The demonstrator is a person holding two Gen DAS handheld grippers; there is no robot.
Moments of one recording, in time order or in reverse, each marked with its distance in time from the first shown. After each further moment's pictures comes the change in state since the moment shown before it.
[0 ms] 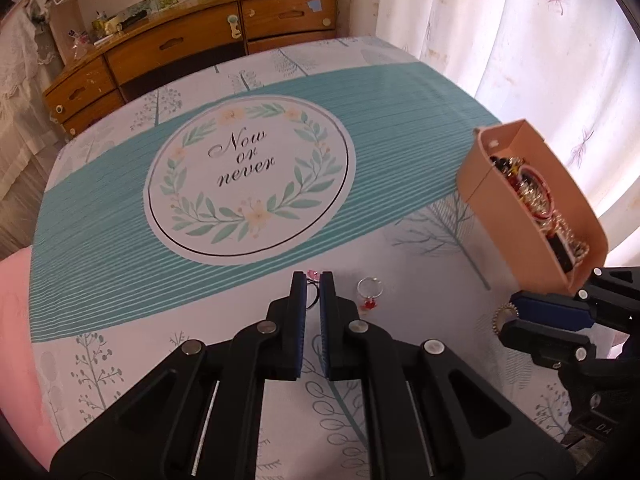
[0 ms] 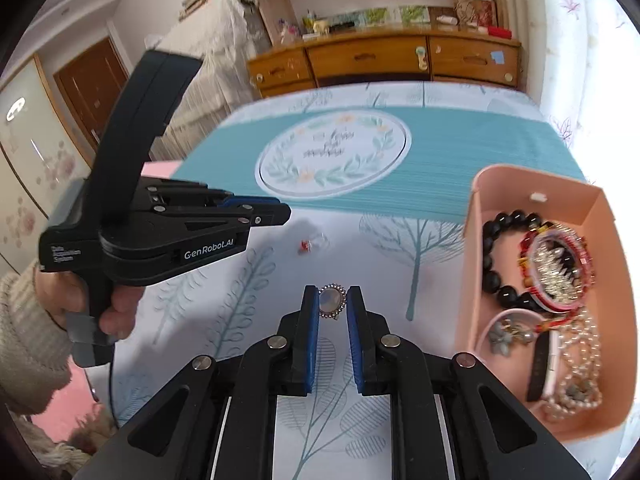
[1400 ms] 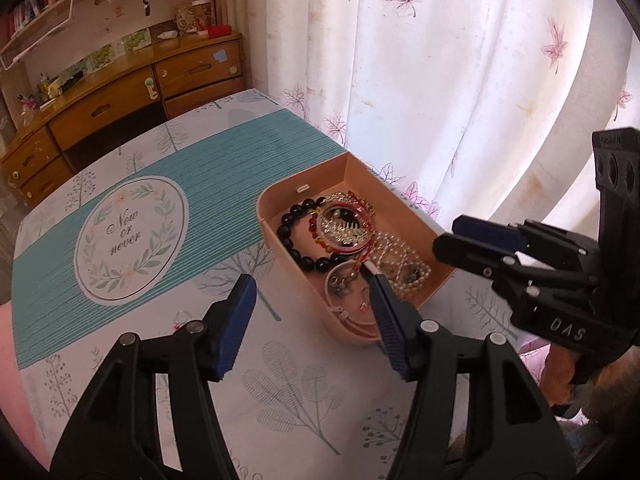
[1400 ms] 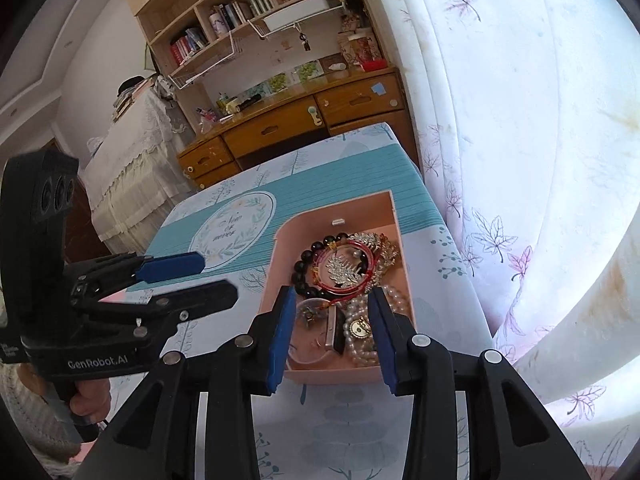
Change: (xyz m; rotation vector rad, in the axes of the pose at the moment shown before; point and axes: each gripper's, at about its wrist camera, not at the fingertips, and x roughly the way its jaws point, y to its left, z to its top) left arm -0.081 -0.146 0.006 0.148 -0.098 -0.152; right arm -0.148 -0.126 -0.045 0.286 -0.219 -0.149
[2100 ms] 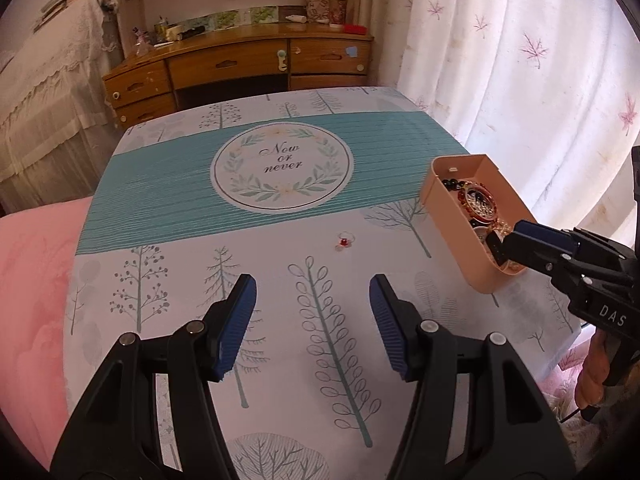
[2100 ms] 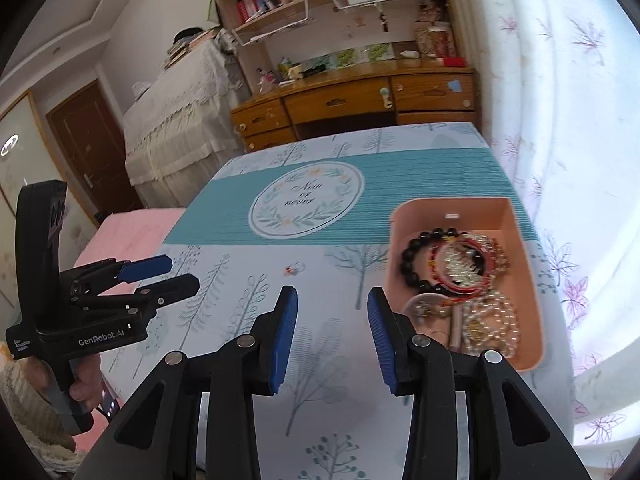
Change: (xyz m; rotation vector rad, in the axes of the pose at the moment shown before) left arm -0.074 0.110 -0.096 -0.311 -0.043 0.256; right arm 0.024 0.123 -0.008 -0.209 0.095 0.120
